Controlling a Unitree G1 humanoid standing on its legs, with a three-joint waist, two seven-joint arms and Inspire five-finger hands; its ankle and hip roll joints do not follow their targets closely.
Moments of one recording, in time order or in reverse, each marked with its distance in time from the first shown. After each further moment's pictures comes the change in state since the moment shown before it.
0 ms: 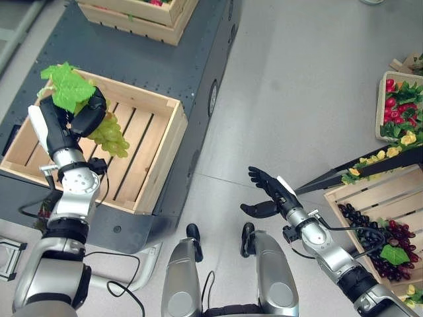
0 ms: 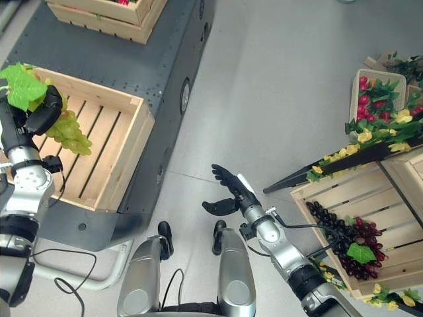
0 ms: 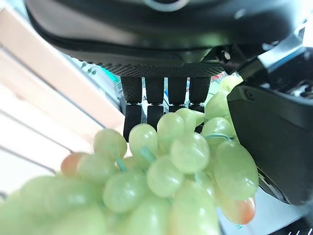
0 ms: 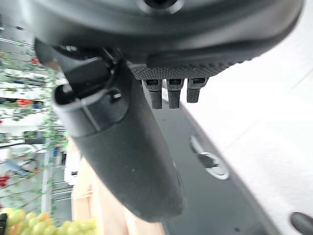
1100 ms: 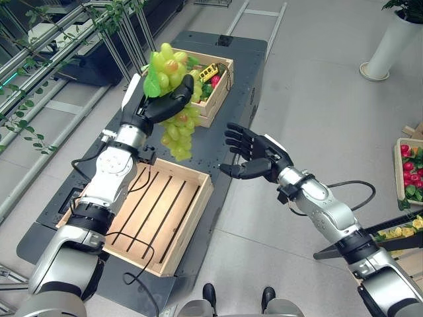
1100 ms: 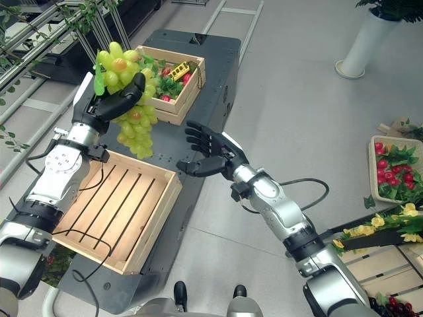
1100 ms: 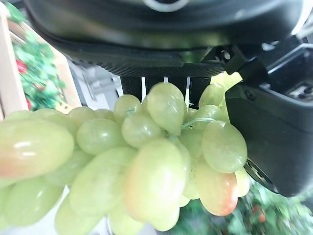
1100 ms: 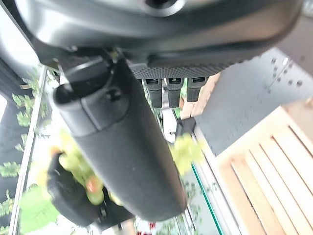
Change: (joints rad) left arm -0.209 -0.010 -0.270 -0.254 -0.141 0.010 -0.577; right arm -0.360 0.007 -0.051 -0.156 0.501 0.326 0.197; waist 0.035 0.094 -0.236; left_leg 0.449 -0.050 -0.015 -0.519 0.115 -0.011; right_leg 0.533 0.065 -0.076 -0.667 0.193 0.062
